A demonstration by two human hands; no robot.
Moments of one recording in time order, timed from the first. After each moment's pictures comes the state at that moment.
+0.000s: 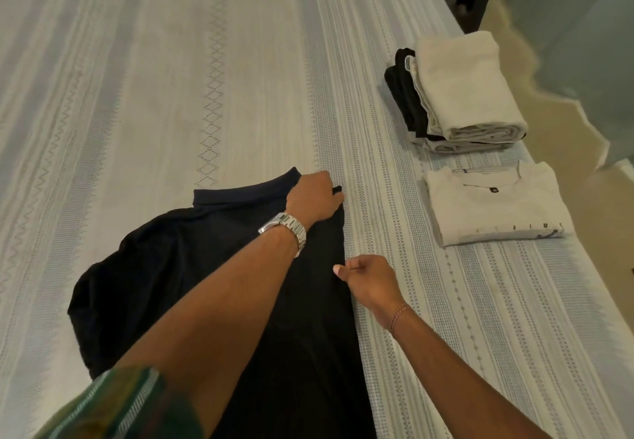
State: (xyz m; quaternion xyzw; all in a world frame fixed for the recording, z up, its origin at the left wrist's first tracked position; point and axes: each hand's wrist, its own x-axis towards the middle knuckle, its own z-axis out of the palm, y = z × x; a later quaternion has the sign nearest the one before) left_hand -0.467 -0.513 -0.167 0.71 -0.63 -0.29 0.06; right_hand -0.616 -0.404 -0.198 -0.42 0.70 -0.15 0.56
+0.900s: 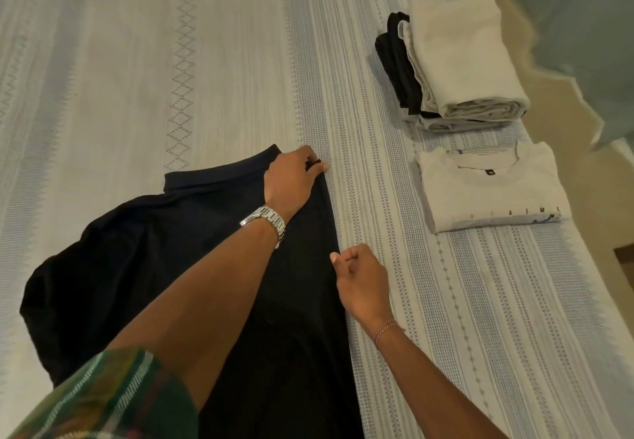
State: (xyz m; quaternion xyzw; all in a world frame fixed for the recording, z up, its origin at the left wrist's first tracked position) left_hand -0.461 -0.522 -0.210 0.74 -0.59 -0.23 0.21; right_hand -0.623 -0.386 -0.214 -0.51 0.70 -0.20 0.46
